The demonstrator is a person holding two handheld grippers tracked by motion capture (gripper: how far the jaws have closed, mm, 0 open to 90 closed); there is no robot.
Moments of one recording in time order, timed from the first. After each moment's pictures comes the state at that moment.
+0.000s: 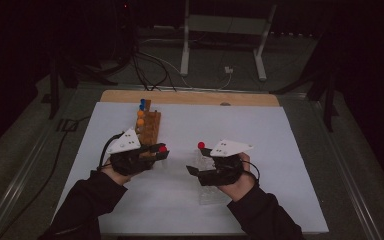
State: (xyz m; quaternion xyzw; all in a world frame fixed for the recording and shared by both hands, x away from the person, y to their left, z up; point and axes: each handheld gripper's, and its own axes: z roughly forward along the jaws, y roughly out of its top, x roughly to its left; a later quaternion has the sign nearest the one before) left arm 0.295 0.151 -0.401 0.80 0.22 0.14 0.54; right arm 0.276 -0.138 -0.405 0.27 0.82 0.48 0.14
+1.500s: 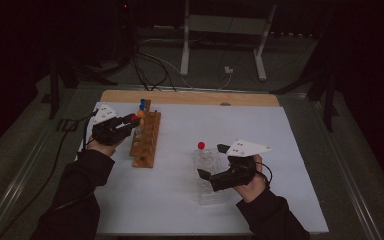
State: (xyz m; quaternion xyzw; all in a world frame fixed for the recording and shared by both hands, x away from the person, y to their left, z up) left arm 0.372 0.209 -0.419 0.74 0.37 0.25 0.50; right arm 0.273 -0.167 -0.404 0.29 0.80 0.51 0.14
